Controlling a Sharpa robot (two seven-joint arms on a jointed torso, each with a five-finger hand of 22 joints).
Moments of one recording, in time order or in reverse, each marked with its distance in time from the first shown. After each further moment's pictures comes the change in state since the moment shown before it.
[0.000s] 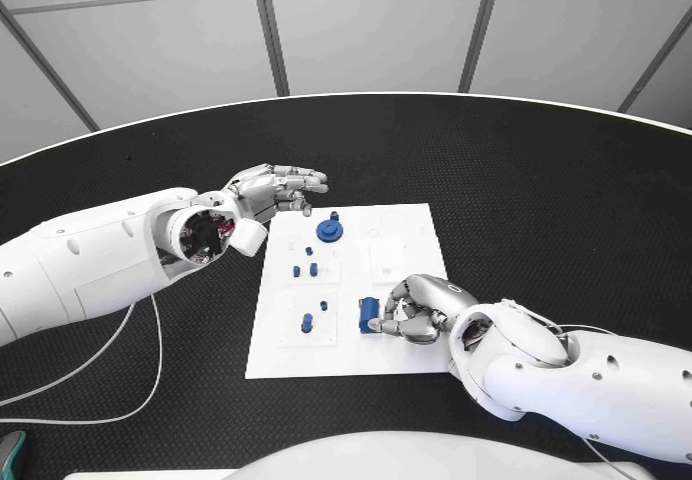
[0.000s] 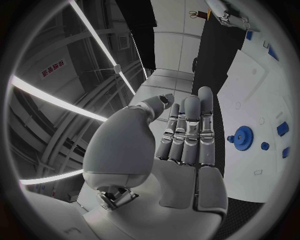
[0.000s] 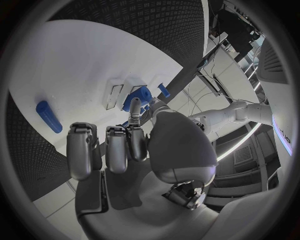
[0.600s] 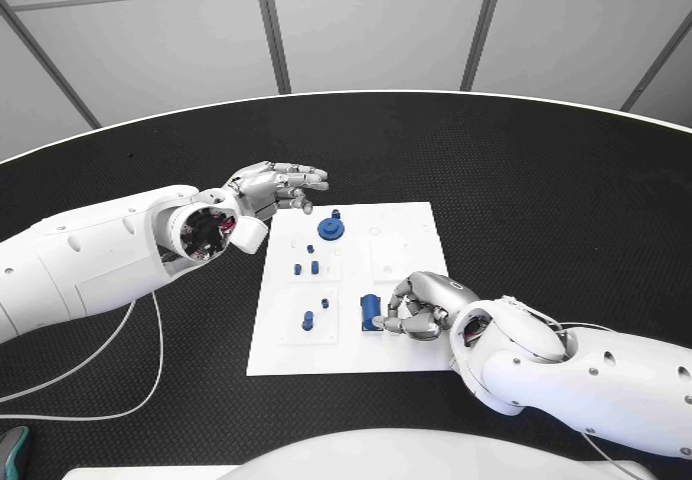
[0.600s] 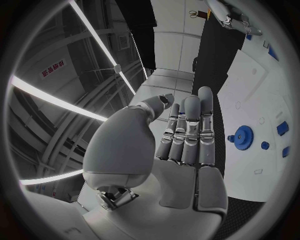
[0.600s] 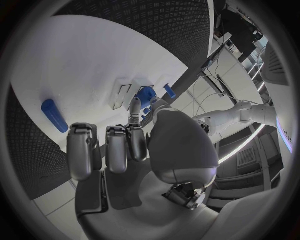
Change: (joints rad) left arm 0.000 -0.003 0.000 0.001 0.000 -0.003 0.001; left_hand 0.000 0.000 -0.003 0.003 0.000 0.000 0.000 0.000 0.000 0.000 0.000 0.000 0.000 0.000 0.000 0.000 0.000 0.000 0.000 0.000 0.000 0.000; right arm 0.000 0.008 0.000 -0.021 -0.002 0.006 -0.027; right_hand 0.036 0.010 0.045 0.010 0.022 0.000 0.000 -0.005 -0.008 0.001 0.000 0.004 0.000 0.003 -0.003 0.000 0.000 0.000 0.004 -0.004 0.008 0.000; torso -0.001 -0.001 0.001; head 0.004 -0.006
